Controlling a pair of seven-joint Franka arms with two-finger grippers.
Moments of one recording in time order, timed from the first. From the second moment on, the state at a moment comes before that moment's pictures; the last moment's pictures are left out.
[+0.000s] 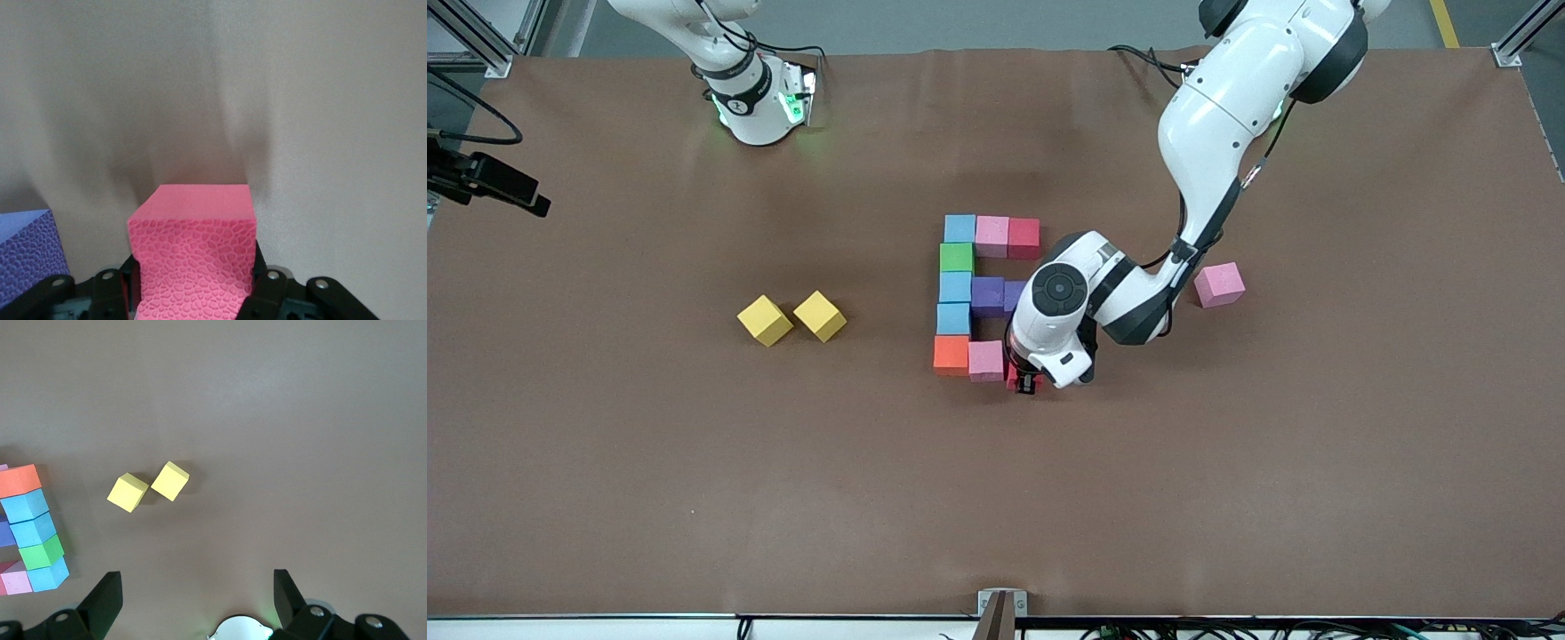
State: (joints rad) left arm -0.48 0.90 -0.27 -1.36 0.18 2.33 -2.22; right arm 0.00 0.00 -0.04 -1.45 0.02 1.36 0.14
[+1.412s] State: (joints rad) left arm -0.48 0.89 -0.27 -1.33 0.17 2.31 -2.27; right arm 0.00 0.00 -0.04 -1.46 0.02 1.36 0.14
